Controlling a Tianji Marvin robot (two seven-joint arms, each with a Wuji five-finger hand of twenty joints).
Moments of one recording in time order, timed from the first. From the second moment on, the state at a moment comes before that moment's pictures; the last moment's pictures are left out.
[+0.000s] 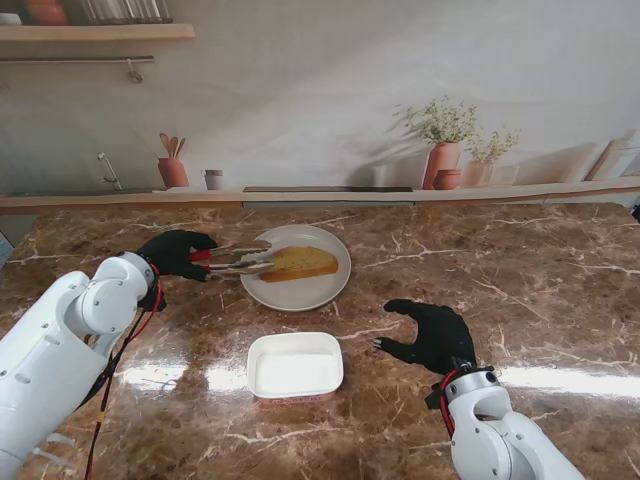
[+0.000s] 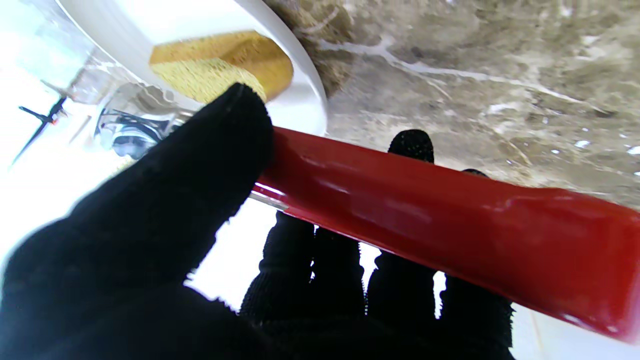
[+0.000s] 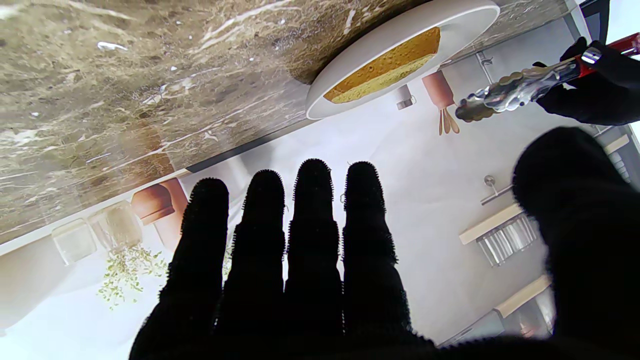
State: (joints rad) left arm 1.26 -1.05 -1.24 -1.35 0.68 -0.06 -0.23; right arm -1.86 -1.12 1.30 -1.77 -0.80 0.04 -0.28; left_hand 0.71 -0.73 0.90 -0.17 0.60 0.02 0.49 0.34 0.74 -0.02 0.47 0.46 0.83 0.15 0.63 0.91 0.45 0.22 1.22 0.77; right_hand 0.21 -0.58 0.77 -0.08 0.65 -0.07 0.31 0.48 0.81 -0.05 0.19 0.27 0.69 -0.03 0.17 0.25 0.35 0.00 0.76 0.29
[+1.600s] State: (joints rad) left arm 0.97 -1.11 -0.90 -1.01 0.56 0.03 -0.14; right arm -1.88 -1.13 1.32 -1.74 -0.75 0.02 -0.27; left_hand 0.71 -0.73 0.91 -0.17 0.39 0.12 0.39 0.28 0.46 0.06 0.51 0.45 0.83 0.16 0.69 1.06 0.47 0.16 1.26 0.95; right_hand 0.21 -0.58 0.76 -0.08 0.67 -0.08 0.33 0.48 0.86 -0.05 0.21 0.29 0.69 -0.01 0.17 0.25 0.35 0.03 0.76 0.29
